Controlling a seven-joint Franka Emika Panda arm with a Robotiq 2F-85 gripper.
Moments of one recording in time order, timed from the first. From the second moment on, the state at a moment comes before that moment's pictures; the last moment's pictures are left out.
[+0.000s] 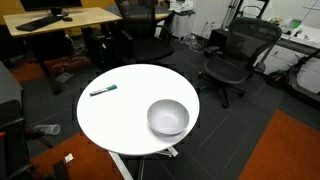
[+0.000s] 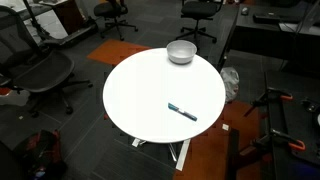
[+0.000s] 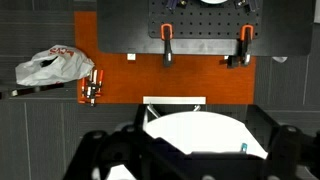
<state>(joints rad) -0.10 -0.67 -0.17 -2.51 -0.15 1.64 -0.21</state>
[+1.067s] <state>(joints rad) -0.06 -0.69 -0.10 -2.58 -0.09 1.73 -0.14</state>
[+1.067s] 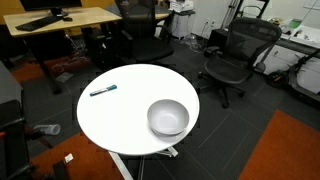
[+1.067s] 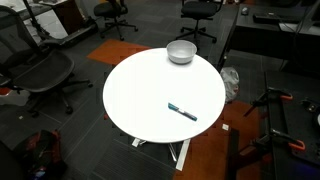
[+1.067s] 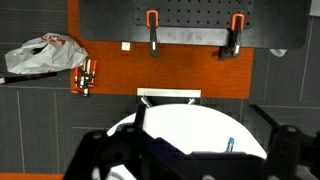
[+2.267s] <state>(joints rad) 0.02 -0.47 0.09 -2.77 -0.01 2.40 0.15</state>
